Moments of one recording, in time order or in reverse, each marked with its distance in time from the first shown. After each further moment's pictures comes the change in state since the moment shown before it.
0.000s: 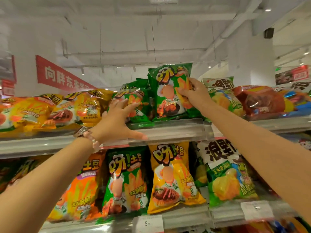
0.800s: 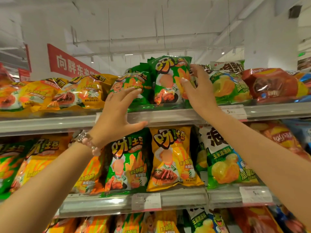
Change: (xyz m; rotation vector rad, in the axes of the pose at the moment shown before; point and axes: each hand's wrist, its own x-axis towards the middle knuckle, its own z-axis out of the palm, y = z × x) left_hand -0.044 0.022 0.025 -0.021 0.379 0.207; right_hand -0.054 0.016 0.006 -0.024 0.126 -0.297
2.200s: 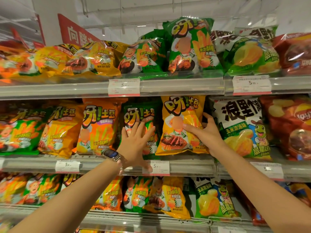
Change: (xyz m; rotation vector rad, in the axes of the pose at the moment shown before) left_hand -0.125 -0.010 0.105 0.386 -0.690 -0.205; right_hand -0.152 0.072 0.028 0.284 -0.291 0.828
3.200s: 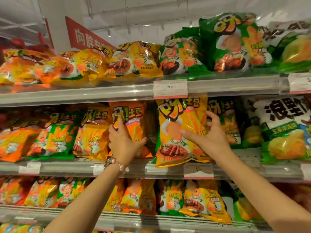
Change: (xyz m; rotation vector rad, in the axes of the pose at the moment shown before) left_hand -0.033 -0.123 0.018 -0.647 0.495 -0.629; right_hand -0.064 -0.039 0.115 -0.216 0.036 -0.156
